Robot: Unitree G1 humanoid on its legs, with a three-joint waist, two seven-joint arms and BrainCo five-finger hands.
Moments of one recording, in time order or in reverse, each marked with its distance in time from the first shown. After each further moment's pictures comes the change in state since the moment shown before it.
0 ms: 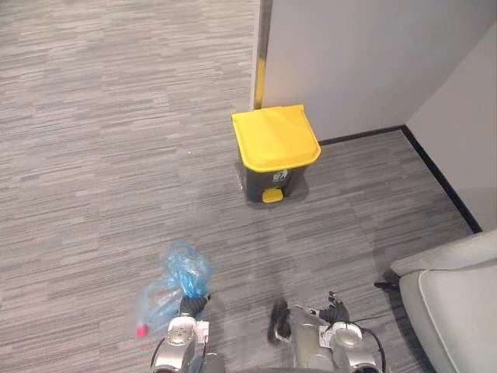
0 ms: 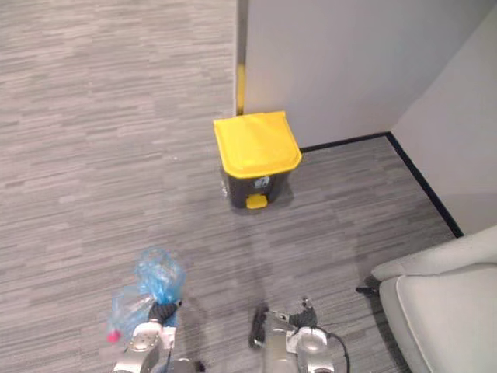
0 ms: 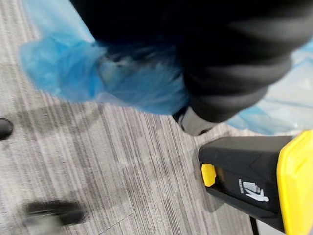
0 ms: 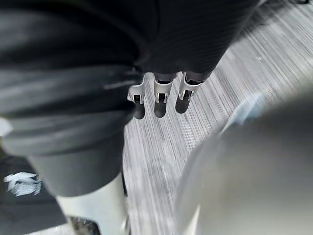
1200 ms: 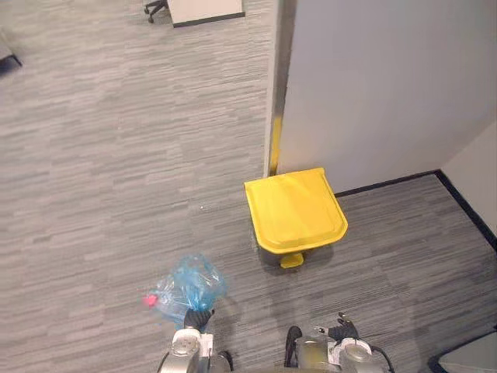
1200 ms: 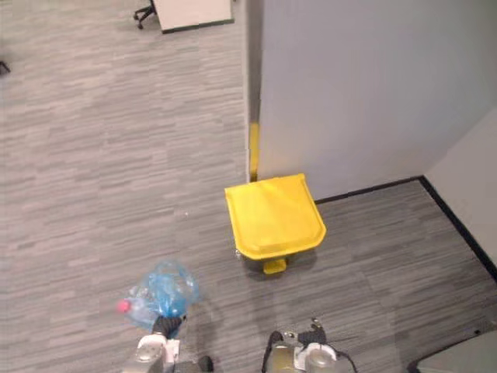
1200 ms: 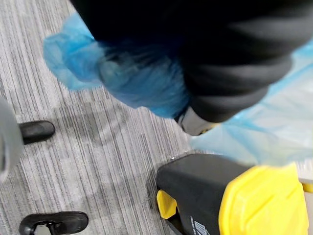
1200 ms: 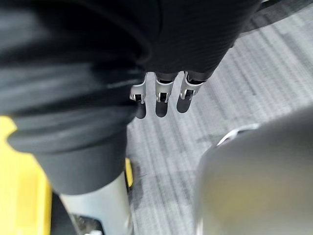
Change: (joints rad) left arm 0.036 -0.031 -0.001 0.050 0.001 -0.002 -0.006; right arm 0.038 0.000 -0.024 0.087 0.023 0.010 0.000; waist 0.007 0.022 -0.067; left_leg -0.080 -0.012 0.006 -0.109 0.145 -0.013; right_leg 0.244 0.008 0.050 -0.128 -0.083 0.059
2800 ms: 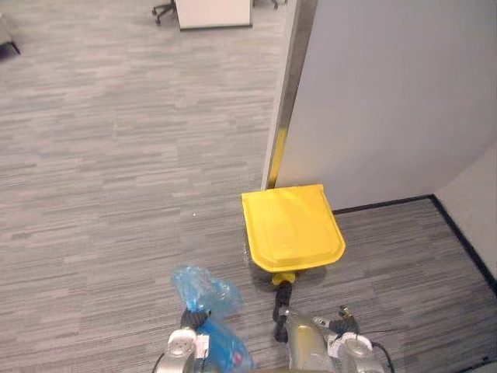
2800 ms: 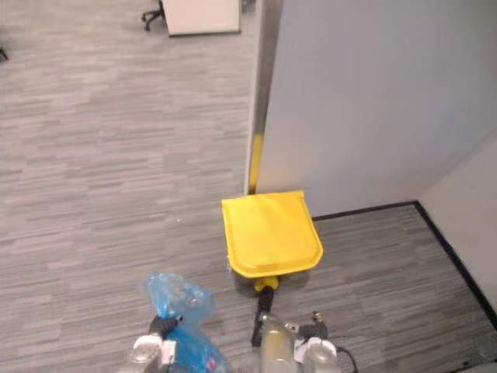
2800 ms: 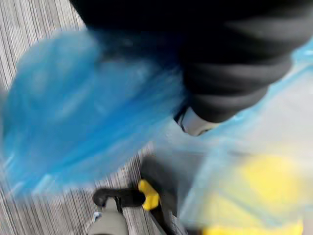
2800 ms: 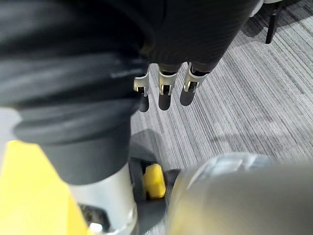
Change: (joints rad) left arm -0.062 -0.024 0.001 0.014 0.000 0.001 -0.009; right arm -0.050 -0.005 -0.097 -0.083 -0.009 0.016 -0.001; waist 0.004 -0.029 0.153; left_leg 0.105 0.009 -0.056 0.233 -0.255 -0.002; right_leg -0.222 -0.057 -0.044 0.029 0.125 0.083
